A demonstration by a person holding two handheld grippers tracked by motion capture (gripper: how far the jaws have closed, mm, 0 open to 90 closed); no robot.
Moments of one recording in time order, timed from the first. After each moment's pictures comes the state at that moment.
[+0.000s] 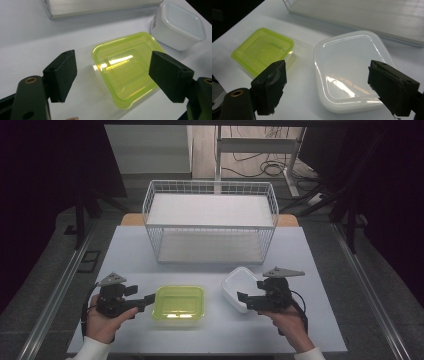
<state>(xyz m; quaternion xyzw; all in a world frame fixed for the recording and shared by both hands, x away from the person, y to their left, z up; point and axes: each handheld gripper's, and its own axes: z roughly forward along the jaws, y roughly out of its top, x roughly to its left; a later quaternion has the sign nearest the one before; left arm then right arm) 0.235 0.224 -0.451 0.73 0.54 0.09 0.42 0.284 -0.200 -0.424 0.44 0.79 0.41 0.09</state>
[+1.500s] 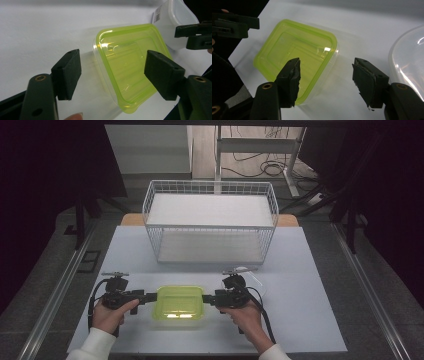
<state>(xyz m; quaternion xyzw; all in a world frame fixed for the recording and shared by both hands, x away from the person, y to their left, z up) 0.264 0.236 -0.483 0.70 0.58 -0.03 0.42 0.307 -0.110 -0.471 0.47 0.79 0.39 -0.04</state>
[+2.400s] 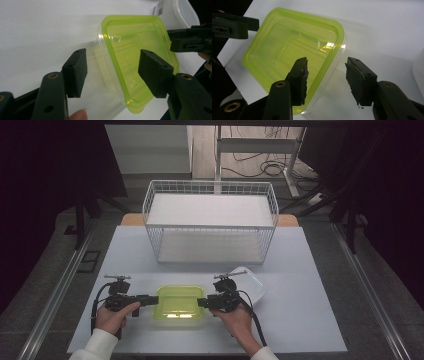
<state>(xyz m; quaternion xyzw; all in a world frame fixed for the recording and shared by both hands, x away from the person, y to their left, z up) 0.269 0.237 -0.507 0.69 0.58 -0.08 0.41 0.306 -0.090 -0.492 0.48 0.80 0.36 -0.05</state>
